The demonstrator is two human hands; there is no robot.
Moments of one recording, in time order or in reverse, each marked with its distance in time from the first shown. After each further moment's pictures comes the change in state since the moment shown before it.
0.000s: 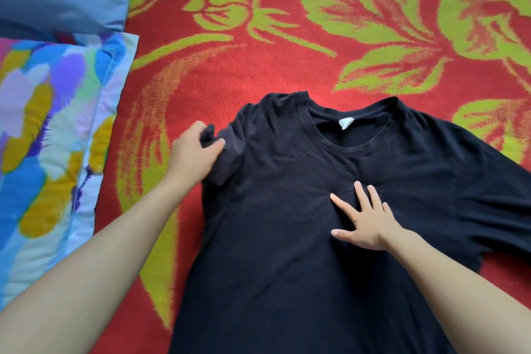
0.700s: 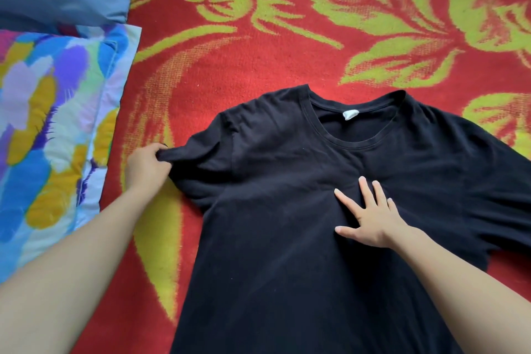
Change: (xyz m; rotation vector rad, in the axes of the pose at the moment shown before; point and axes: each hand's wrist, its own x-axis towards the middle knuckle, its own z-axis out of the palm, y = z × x) left_hand 0.002 -0.096 -0.026 0.293 0.002 -0.273; right_hand 0.000 0.000 0.001 -0.025 -0.024 0.003
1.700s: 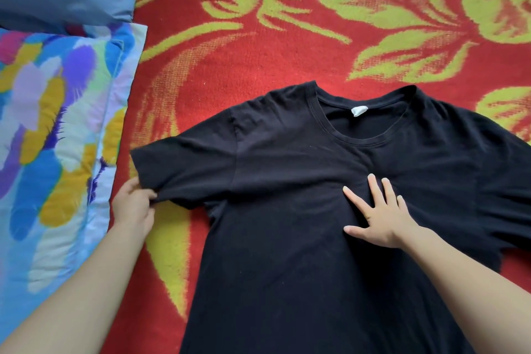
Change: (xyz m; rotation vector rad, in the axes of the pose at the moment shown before) left_hand -0.035 -0.041 0.005 -1.019 0.062 -0.702; right_hand -0.001 -0.002 0.002 -0.037 0.014 0.006
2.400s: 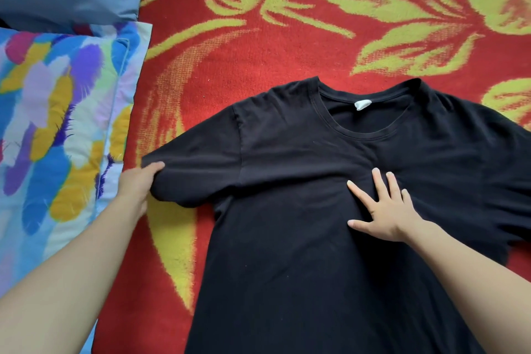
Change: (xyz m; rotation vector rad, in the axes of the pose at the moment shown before) left_hand -0.005 0.032 0.006 0.396 -0.049 0.051; right_hand 0.001 -0.001 0.004 -0.011 0.021 0.001
